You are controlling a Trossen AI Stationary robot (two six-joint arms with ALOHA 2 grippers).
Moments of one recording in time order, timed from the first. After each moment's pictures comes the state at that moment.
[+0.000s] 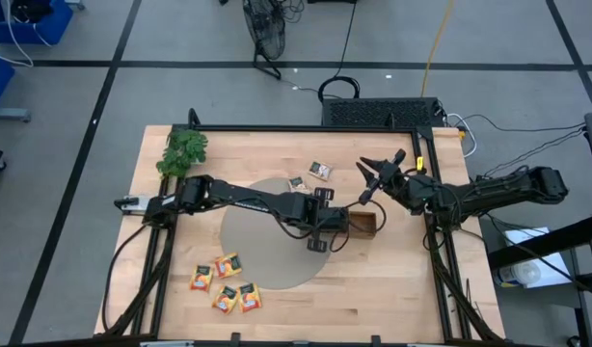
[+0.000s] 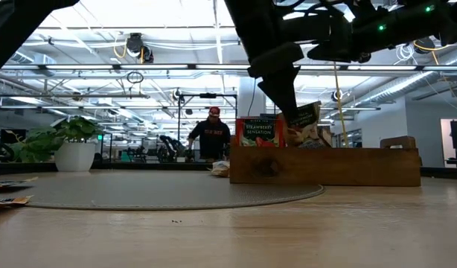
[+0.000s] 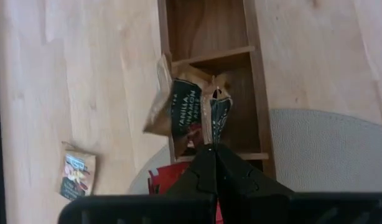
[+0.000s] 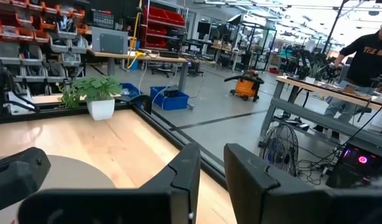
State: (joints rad) left arm -0.12 2.27 2.03 -0.86 -0.30 0.18; right arm 0.04 0.90 0.37 0.53 0.76 -0.14
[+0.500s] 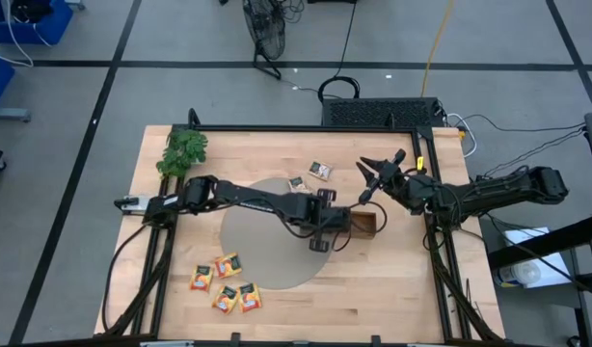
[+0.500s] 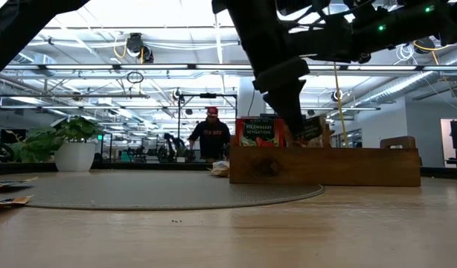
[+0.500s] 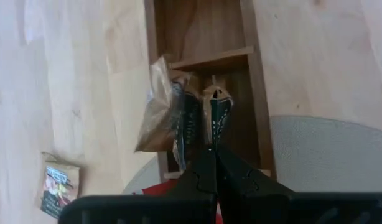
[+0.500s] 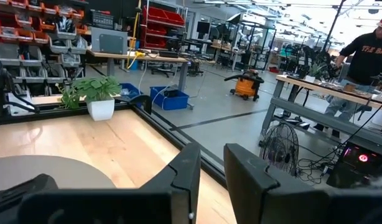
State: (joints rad) left arm -0.10 2.31 2.03 -0.81 -0.26 0.19; right arm 0.04 0.90 0.37 0.53 0.76 -0.13
